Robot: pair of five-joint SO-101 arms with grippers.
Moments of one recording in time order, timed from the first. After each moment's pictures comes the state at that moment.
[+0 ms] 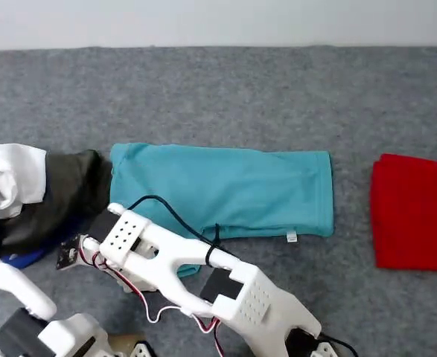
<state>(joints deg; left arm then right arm) -56.1 -10.3 18.5 90.3 -34.8 -64.5 40.8 -21.1 90.8 29.2</state>
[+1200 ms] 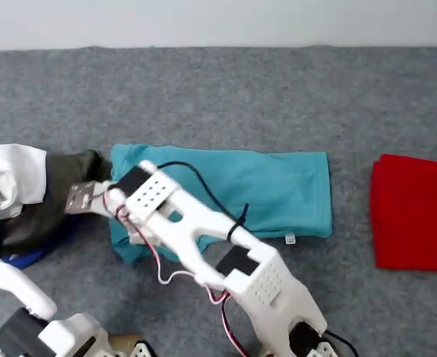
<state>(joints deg) -56.1 -10.3 18.5 90.3 -34.8 -52.3 38.0 -26.4 82.6 34.9</state>
